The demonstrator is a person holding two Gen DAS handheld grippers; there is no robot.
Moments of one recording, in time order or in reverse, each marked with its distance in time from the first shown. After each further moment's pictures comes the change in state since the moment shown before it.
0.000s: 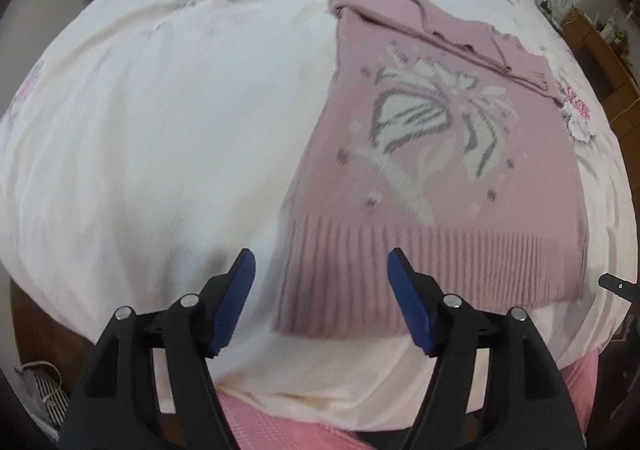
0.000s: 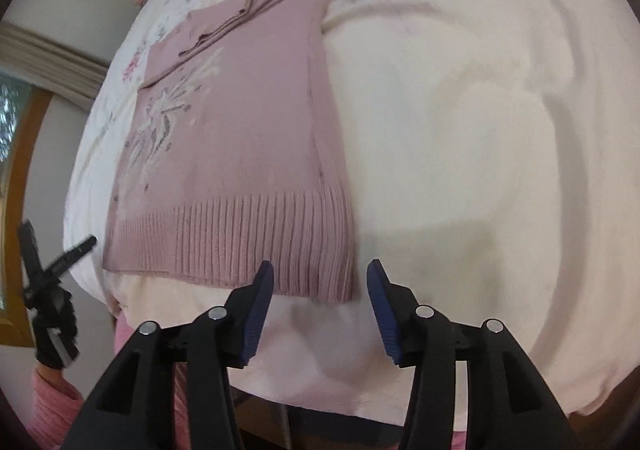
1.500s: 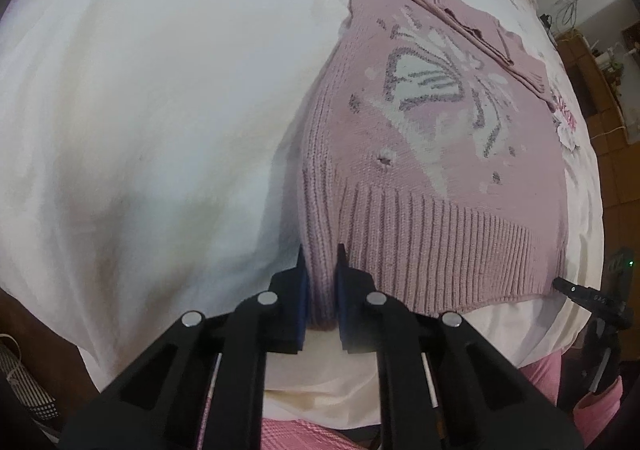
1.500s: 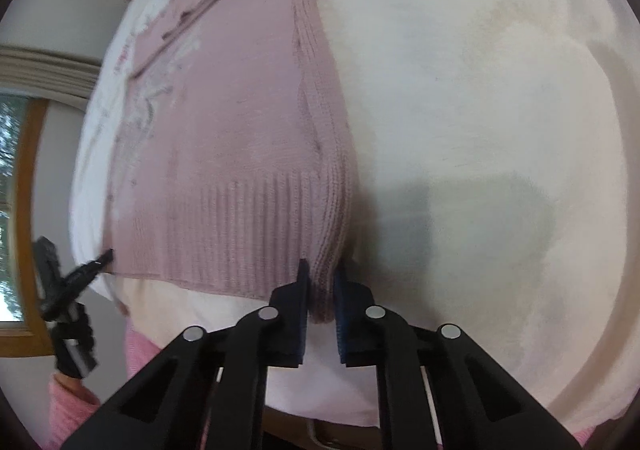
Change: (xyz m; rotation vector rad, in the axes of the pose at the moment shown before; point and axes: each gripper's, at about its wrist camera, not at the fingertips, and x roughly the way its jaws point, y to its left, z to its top) left arm 0.030 0.012 -0.008 -0.082 0.090 -0.174; right arm 0.039 -0.006 0.007 0.060 0.091 0.079
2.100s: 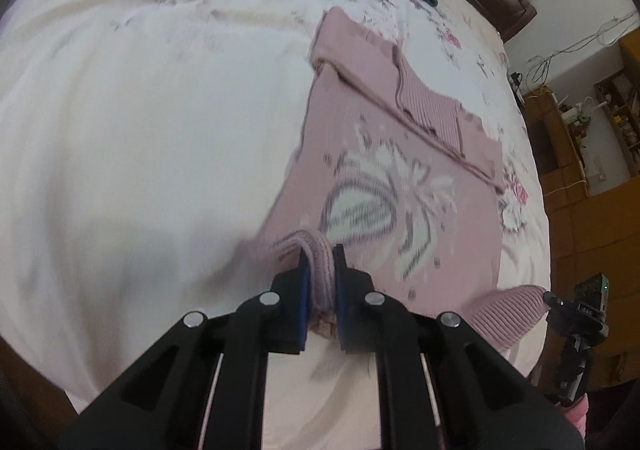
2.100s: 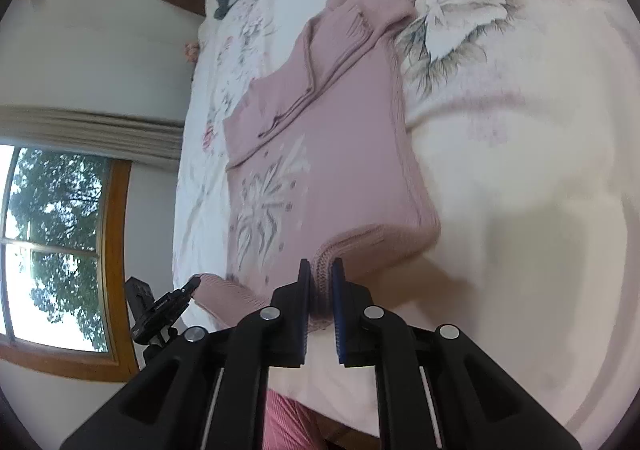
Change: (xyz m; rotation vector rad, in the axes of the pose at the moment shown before) left arm -0.039 -0.010 0.097 -0.083 -0.145 -0.162; right arm -0.075 0.025 0.089 0.073 -0.119 0.317
